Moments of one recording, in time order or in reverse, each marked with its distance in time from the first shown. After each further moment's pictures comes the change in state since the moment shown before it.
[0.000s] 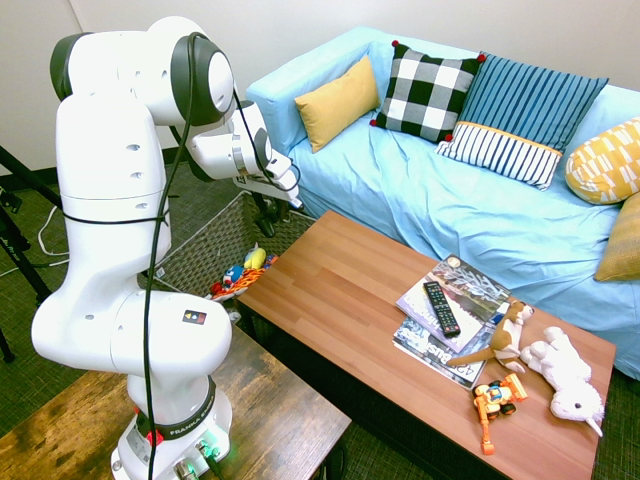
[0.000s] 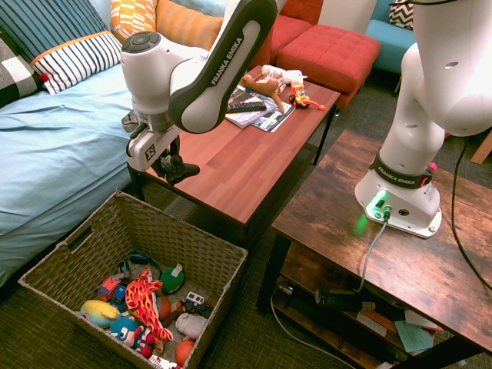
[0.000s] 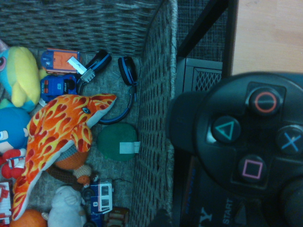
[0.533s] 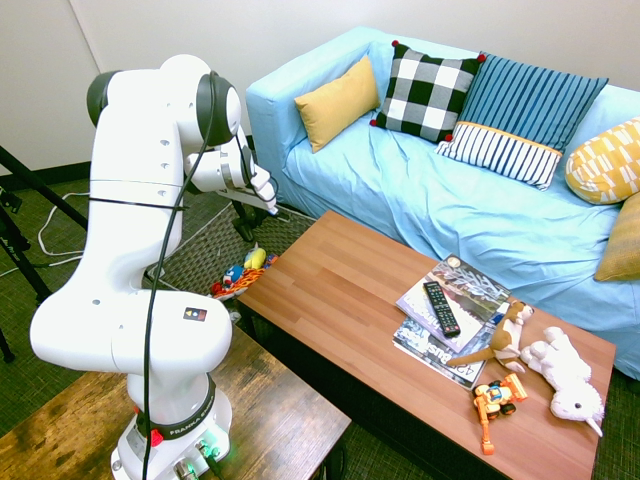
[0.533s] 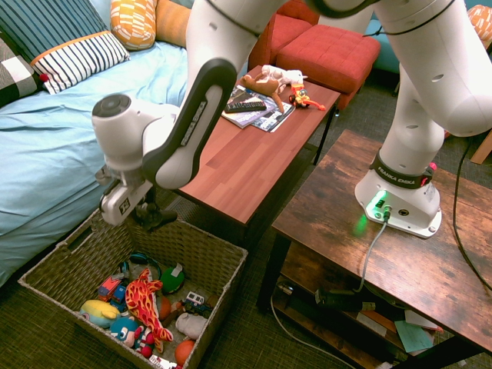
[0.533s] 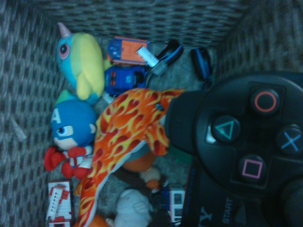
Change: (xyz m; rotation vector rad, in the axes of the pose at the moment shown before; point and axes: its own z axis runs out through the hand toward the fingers) arm -0.088 -0.094 0.119 0.025 -0.103 -0.030
